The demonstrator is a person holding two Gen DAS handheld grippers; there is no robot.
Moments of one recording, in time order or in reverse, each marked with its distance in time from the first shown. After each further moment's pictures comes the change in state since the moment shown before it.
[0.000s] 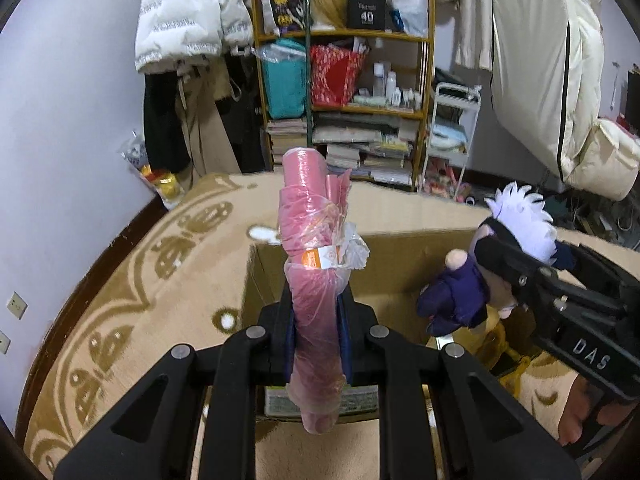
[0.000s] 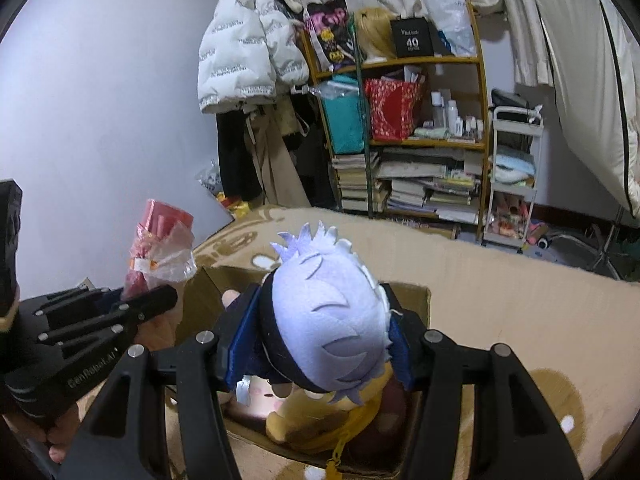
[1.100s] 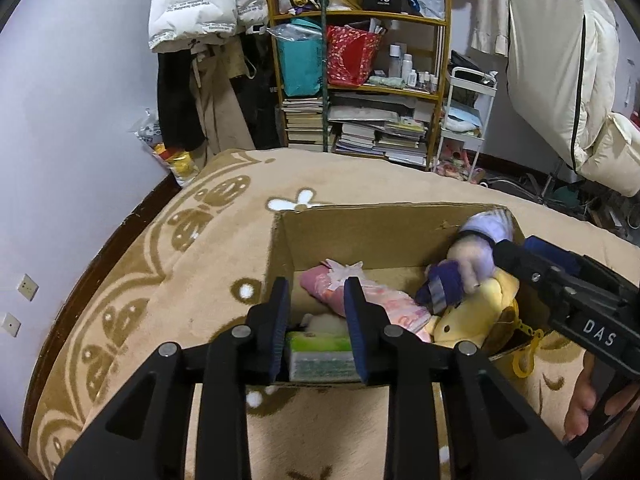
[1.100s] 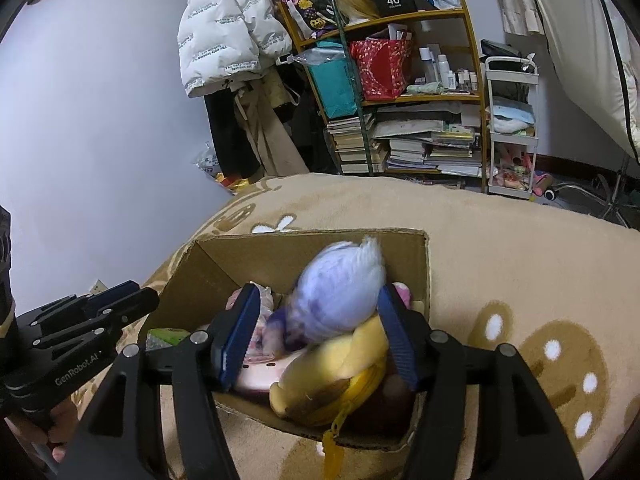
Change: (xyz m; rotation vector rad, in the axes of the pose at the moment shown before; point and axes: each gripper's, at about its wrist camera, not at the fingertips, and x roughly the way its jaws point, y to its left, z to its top) left arm -0.013 0.013 -0.010 -0.025 0.064 0.048; right arm 0.005 -0.016 -0.016 0.096 0.094 0.024
